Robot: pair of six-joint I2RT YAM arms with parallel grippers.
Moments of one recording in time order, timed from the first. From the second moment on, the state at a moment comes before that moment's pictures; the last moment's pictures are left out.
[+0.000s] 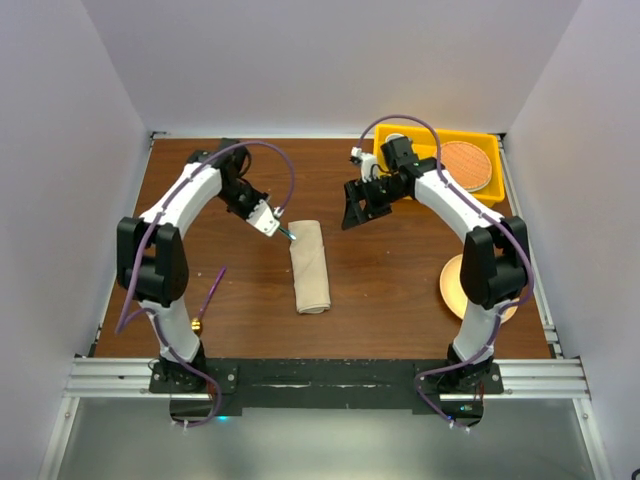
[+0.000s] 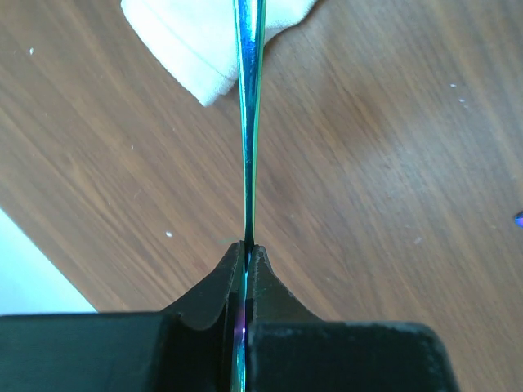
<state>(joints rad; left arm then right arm) -0.21 1.83 1.55 -1.08 0.45 2.01 0.36 1.86 1.54 -0.76 -0.59 -0.04</state>
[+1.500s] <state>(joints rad) -0.24 1.52 1.54 -0.73 0.62 1.67 0.51 1.98 1.46 -0.06 -0.93 0.62</state>
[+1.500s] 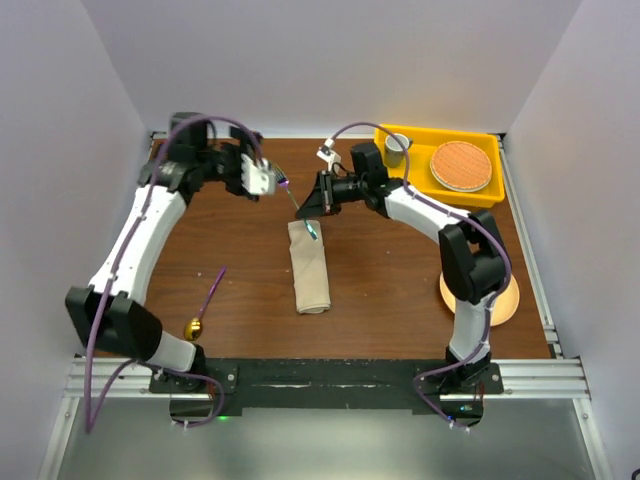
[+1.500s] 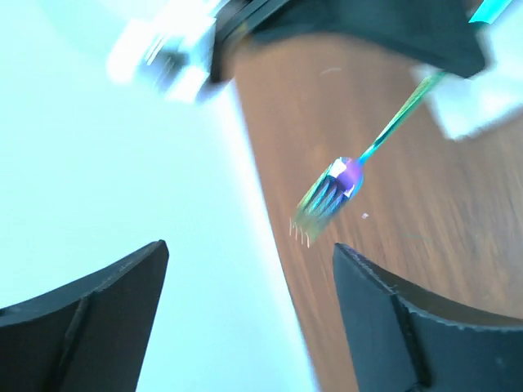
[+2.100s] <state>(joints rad) -0.06 1.42 0.83 0.78 0.91 -0.85 0.52 1.79 1.27 0.38 -0.92 0.93</state>
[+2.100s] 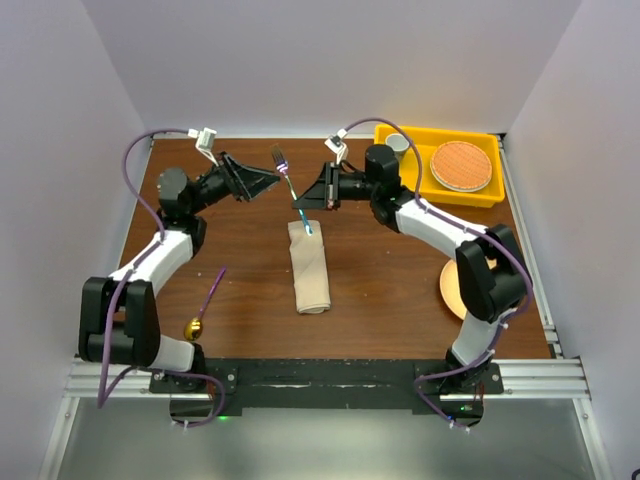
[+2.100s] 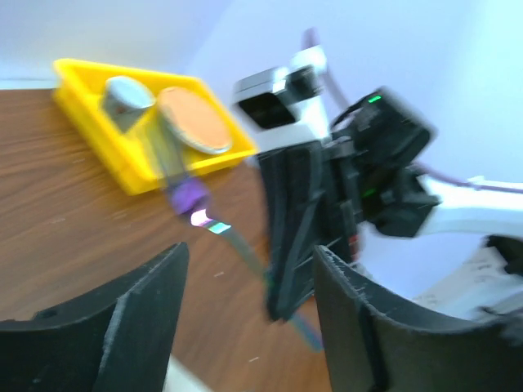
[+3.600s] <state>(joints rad) -0.18 1.54 0.82 0.95 0.80 -1.24 0.54 1.67 1.21 0.23 -0.84 0.75</state>
